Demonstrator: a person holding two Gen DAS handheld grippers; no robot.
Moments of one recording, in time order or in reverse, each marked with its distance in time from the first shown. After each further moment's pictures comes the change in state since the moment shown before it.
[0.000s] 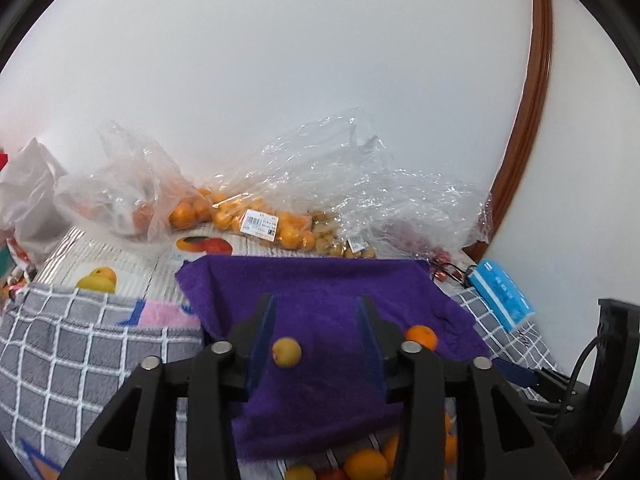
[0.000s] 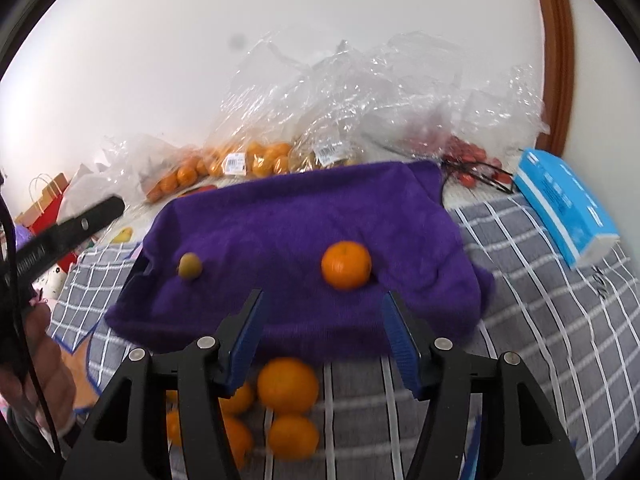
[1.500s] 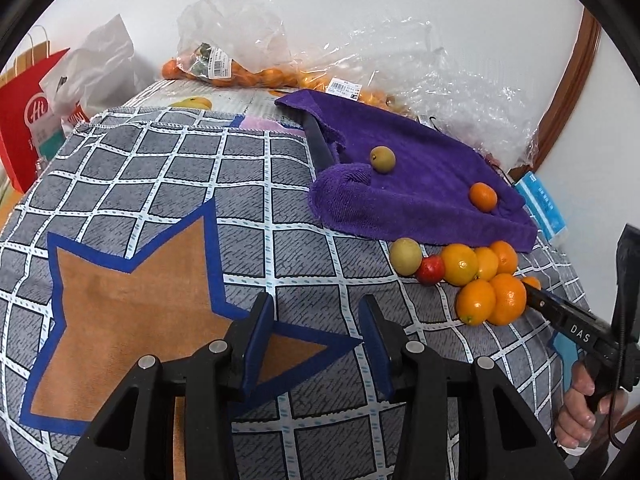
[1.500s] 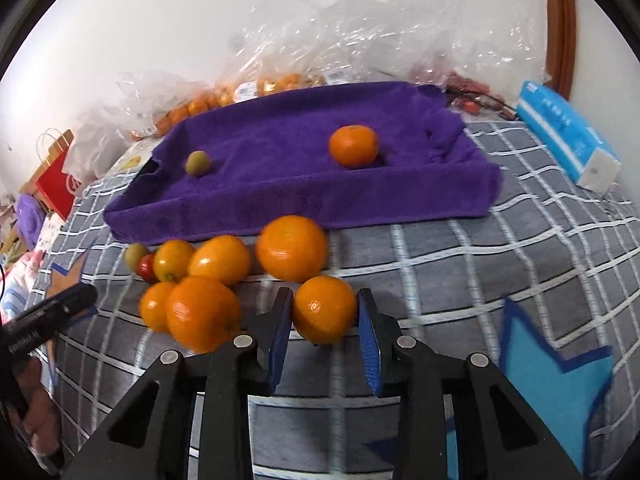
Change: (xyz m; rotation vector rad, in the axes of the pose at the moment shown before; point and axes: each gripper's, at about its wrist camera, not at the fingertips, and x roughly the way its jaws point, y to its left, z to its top) left arm -0.039 0.060 -0.122 -0.118 0.263 0.136; right arm 0.008 -0.007 -0.068 -0.018 0.134 0.020
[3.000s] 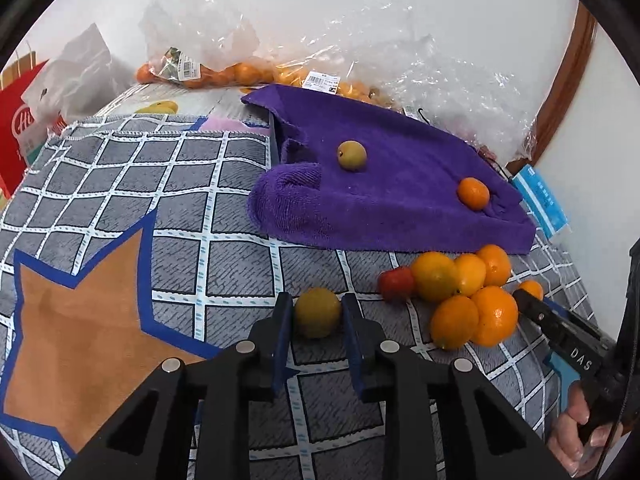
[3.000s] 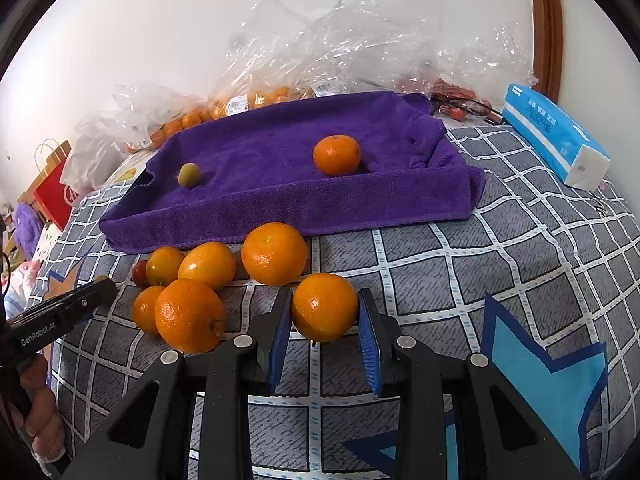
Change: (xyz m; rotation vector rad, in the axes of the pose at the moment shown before) left arm 0.023 -0.031 0.005 0.011 0.008 -0.002; right arm -0.004 -0.002 -0.005 0.007 -0.060 -0.008
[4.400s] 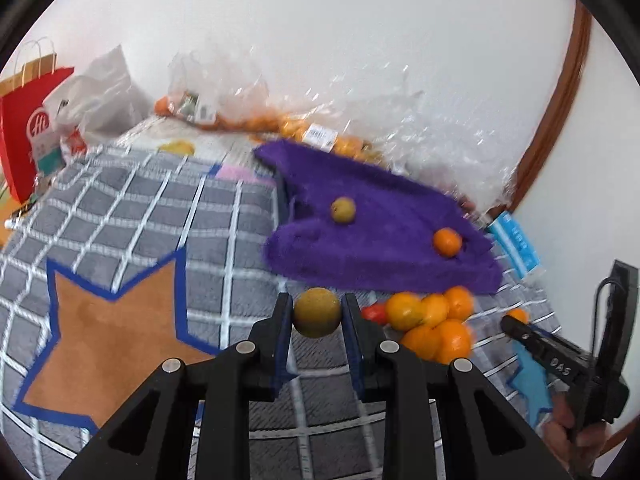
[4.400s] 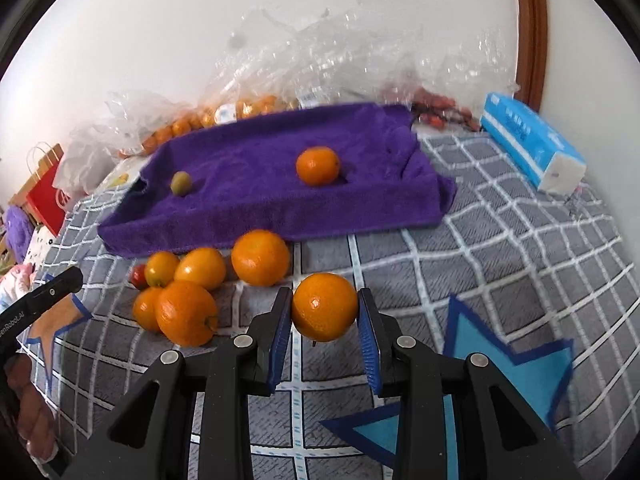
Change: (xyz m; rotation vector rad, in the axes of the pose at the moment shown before) left arm -0.056 0.005 0.006 -0.046 -0.164 -0.064; right arm -0.030 -0.009 0.010 0.010 -0.026 -0.031
